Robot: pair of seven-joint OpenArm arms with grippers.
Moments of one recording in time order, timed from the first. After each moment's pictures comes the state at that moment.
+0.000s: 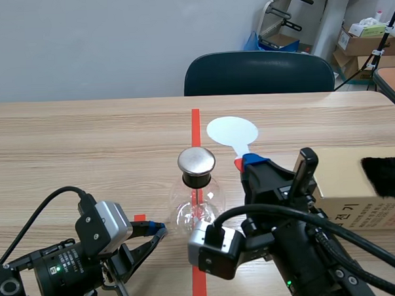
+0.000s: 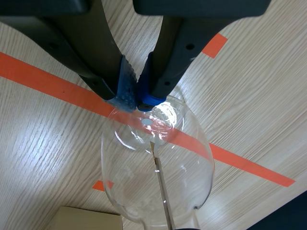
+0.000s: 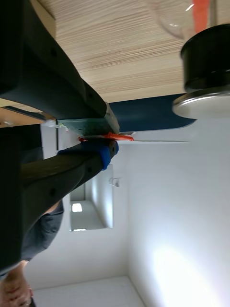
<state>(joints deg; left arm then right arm) 10.7 -23.7 23.6 70.3 14.9 -22.5 -33.7 -31.9 4.8 -13.6 95.3 -91.3 -26.7 8.1</state>
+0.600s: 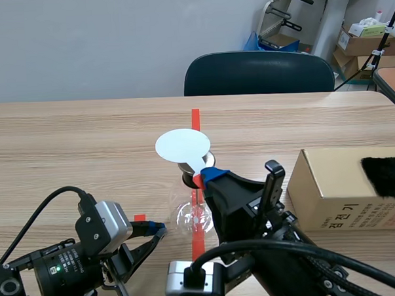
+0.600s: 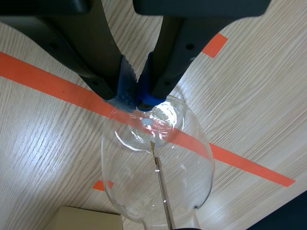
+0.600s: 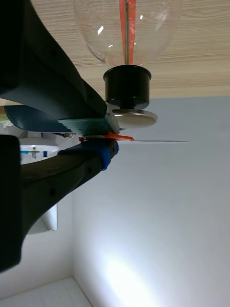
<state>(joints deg) 10.7 -23.7 23.6 70.3 14.9 -22.5 -33.7 -31.9 4.9 -13.6 95.3 -91.3 -26.7 23.5</state>
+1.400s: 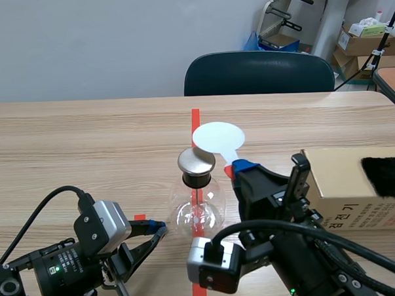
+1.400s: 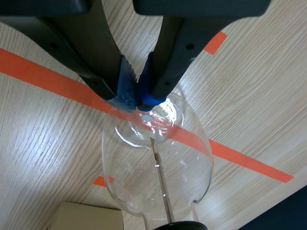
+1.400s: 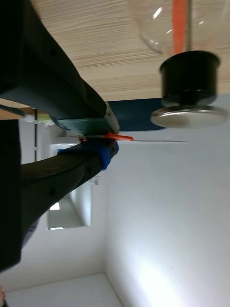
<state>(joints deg) 10.7 -23.7 23.6 70.3 14.9 -22.5 -34.9 -31.9 6.8 -13.6 95.3 -91.3 -26.7 10.7</state>
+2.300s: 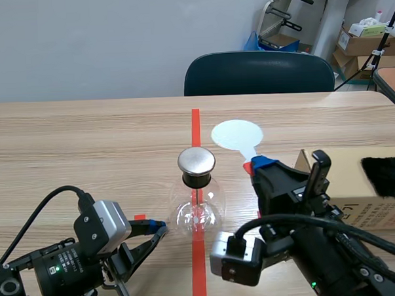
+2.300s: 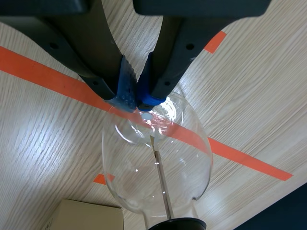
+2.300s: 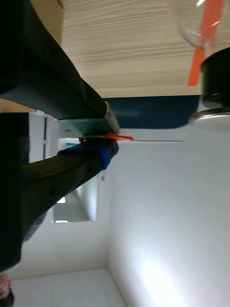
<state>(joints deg) 10.7 -23.7 23.6 70.3 14.9 -22.5 -35.0 -31.9 7.9 -9.5 95.3 -91.3 -27.5 14.0</state>
